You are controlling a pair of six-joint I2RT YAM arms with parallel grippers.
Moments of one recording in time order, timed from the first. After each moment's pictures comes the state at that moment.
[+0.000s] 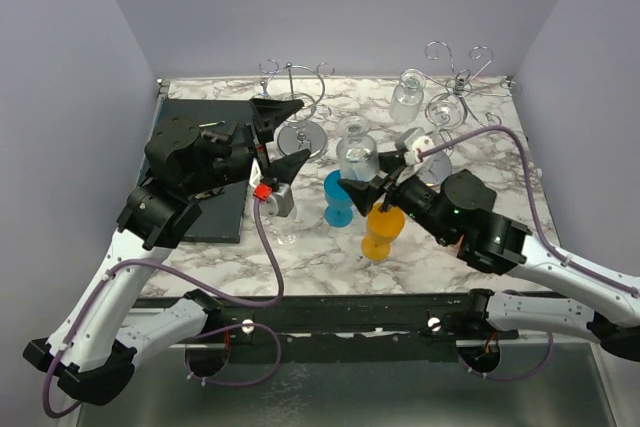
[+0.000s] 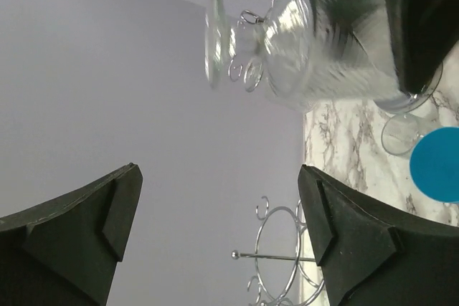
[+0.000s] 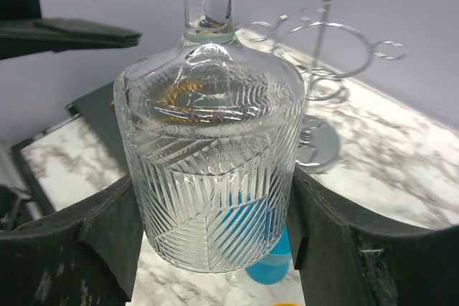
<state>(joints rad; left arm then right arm) -0.56 0.93 1.30 -0.36 0.69 1.20 1.11 0.97 1.01 -0.02 0.26 0.01</state>
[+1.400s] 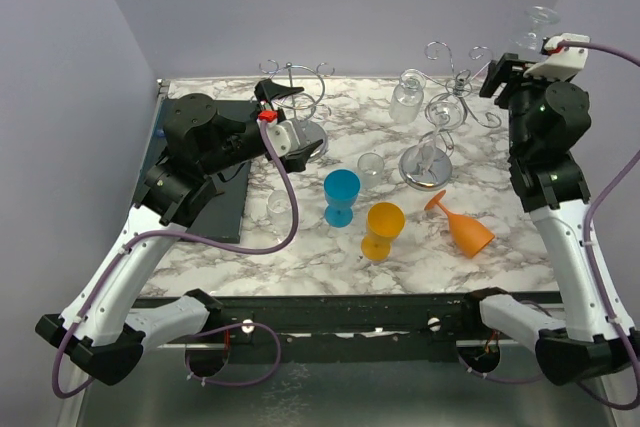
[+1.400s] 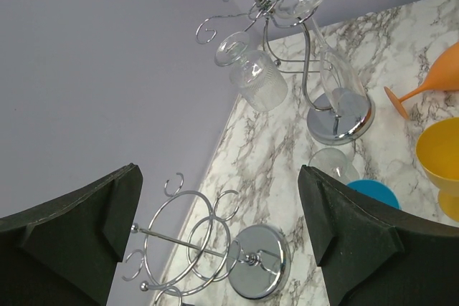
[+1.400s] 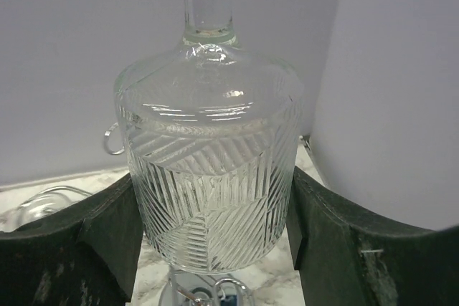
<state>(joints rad) -0.56 1.07 1.38 -0.31 0.55 0.65 0.22 1.04 1.32 -0.12 0.37 -0.06</state>
